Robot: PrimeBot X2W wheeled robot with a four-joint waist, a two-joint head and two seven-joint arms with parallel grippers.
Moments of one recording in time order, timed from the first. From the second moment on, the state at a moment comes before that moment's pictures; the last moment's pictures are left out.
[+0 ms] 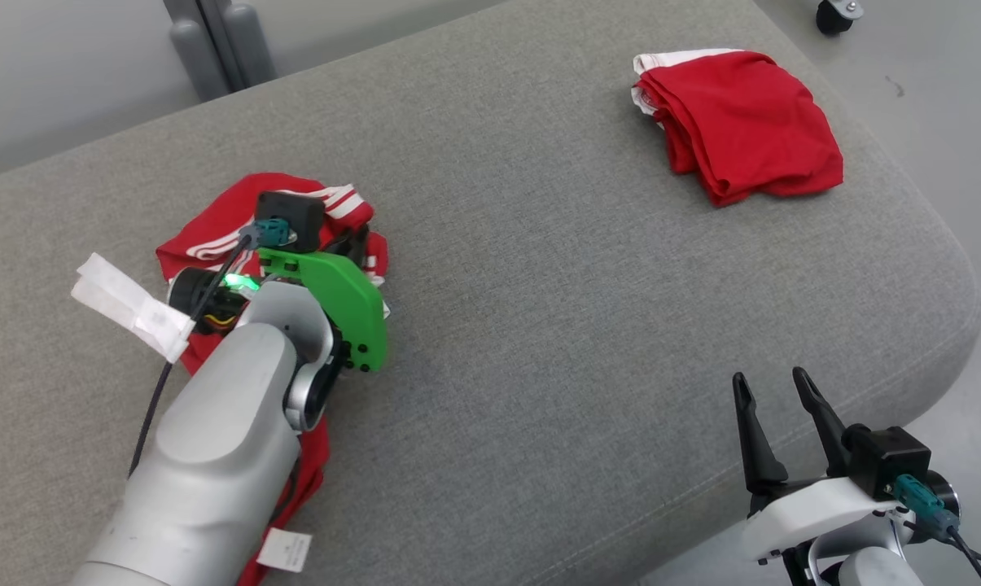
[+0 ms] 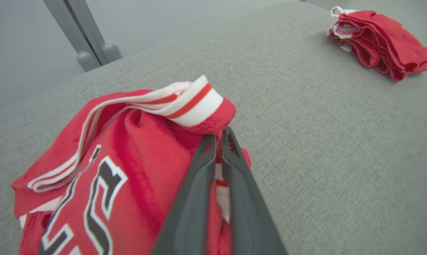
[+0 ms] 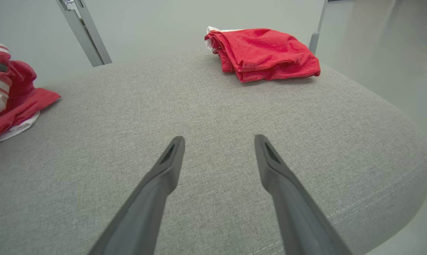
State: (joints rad) left arm -0.74 0.18 -0.62 0.71 -0.57 0.01 0.11; right arm -0.03 -0.05 0.03 0.25 0.16 0.13 -0.26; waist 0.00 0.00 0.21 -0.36
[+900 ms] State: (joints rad) left arm -0.52 0.11 -0.68 0.39 -0.78 0.03 0.04; right arm 0.00 -0.05 0.02 0.26 0.14 0.13 -0.26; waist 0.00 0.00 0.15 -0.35
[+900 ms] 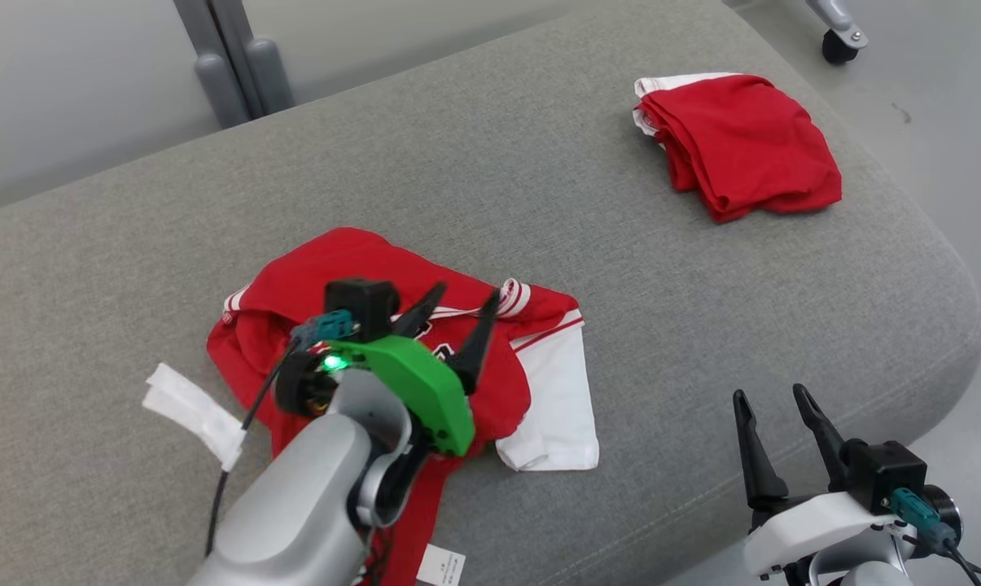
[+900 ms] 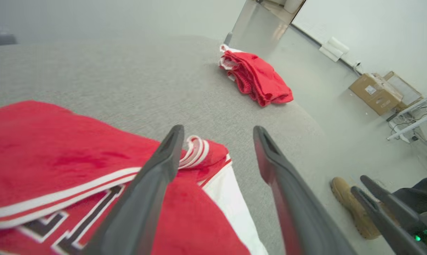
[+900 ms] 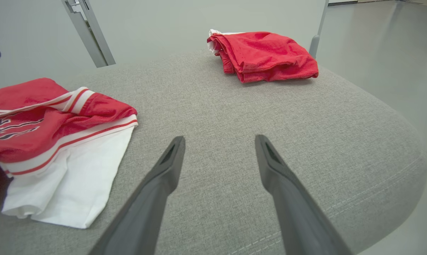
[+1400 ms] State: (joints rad) left arm -0.45 0.30 -0.63 0.54 -0.72 0.18 0.05; right arm 0.00 -0.05 0.02 0.25 0.13 0.13 -0.26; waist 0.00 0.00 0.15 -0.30
